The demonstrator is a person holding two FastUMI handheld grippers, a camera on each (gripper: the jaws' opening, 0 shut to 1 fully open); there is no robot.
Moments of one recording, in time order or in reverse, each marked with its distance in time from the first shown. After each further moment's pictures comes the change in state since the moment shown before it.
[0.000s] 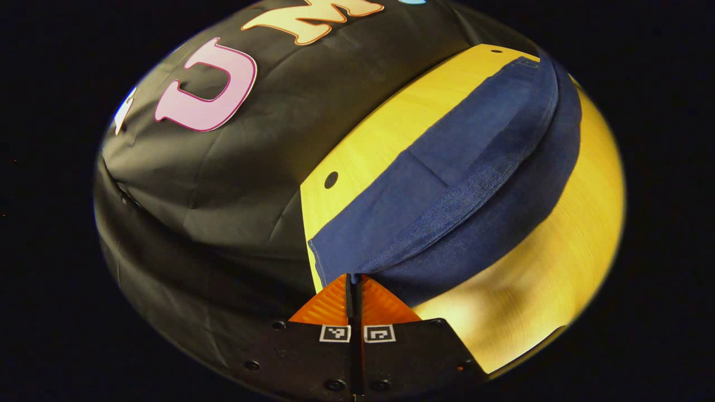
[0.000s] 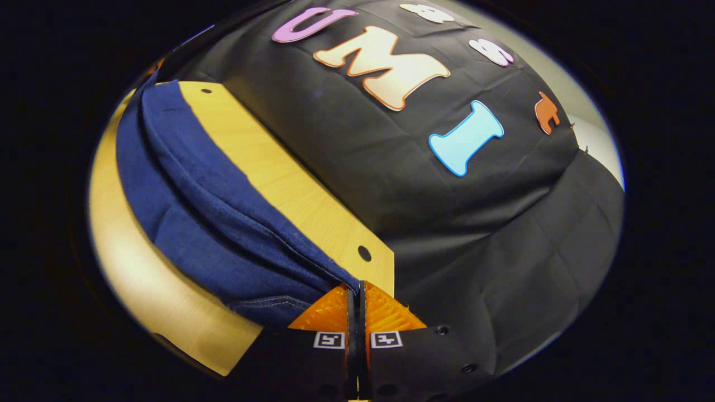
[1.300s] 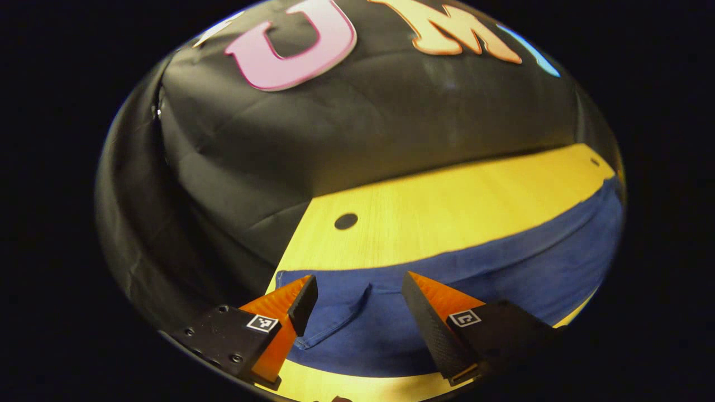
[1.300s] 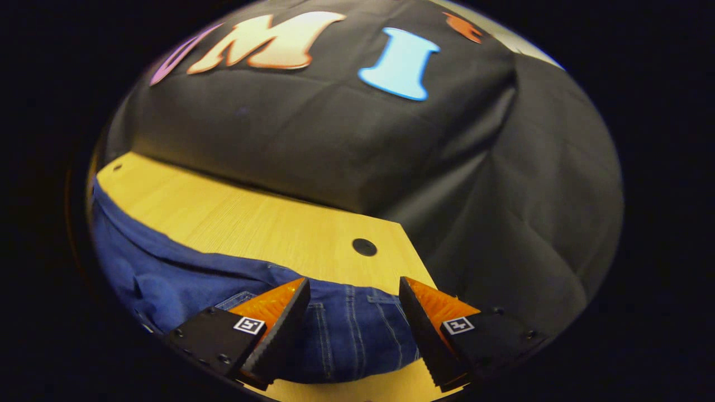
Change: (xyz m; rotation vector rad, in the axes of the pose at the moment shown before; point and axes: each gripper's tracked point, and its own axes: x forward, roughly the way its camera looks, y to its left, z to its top) left arm 0.131 -0.006 0.107 -0.600 -0.234 0.053; right arm 0.114 -0.016 -0.068 0.586 0.177 -0.095
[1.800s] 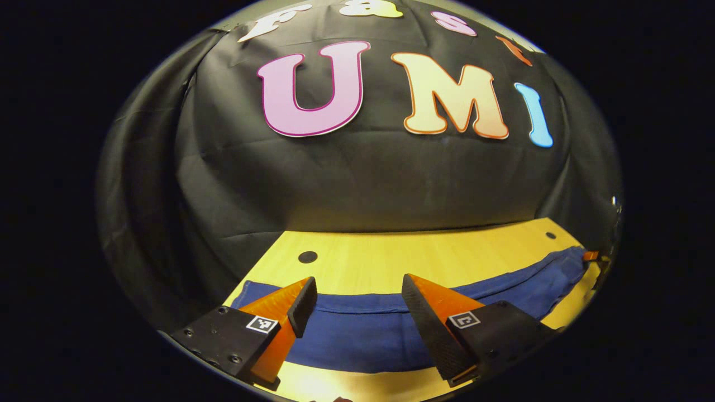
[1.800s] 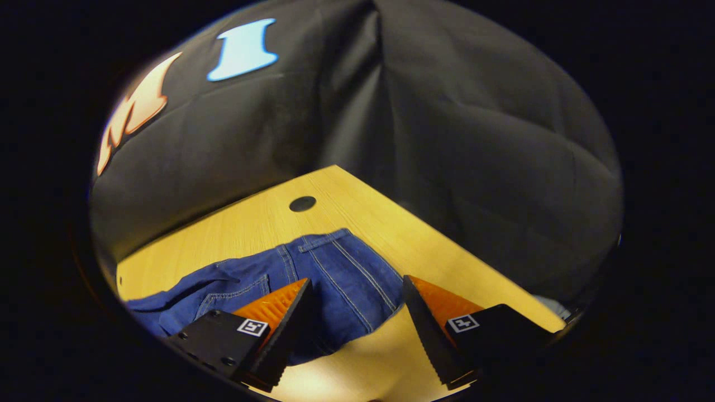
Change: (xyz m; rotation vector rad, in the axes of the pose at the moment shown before) left arm -0.009 -0.007 0.020 -0.222 -0.179 -0.158; right arm 0.003 -0.044 -0.098 0.567 0.282 -0.118
